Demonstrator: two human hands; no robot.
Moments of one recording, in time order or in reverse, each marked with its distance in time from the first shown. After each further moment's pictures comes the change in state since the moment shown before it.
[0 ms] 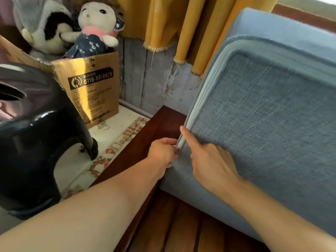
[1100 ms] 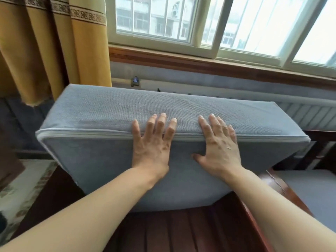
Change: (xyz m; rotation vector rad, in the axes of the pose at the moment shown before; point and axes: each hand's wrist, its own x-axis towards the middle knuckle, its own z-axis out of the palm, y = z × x) left_hand -0.190 0.103 0.209 1.553 0.100 1.244; right_hand -0.193 0.191 -0.165 -0.069 0.238 0.655
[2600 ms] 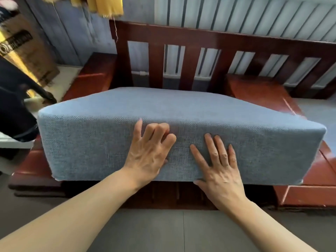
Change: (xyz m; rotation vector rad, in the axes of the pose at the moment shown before) left_hand -0.335 0.100 0.028 -0.069 0.072 0.209; right_hand -0.397 0.022 0.059 -0.049 -0.141 -0.266
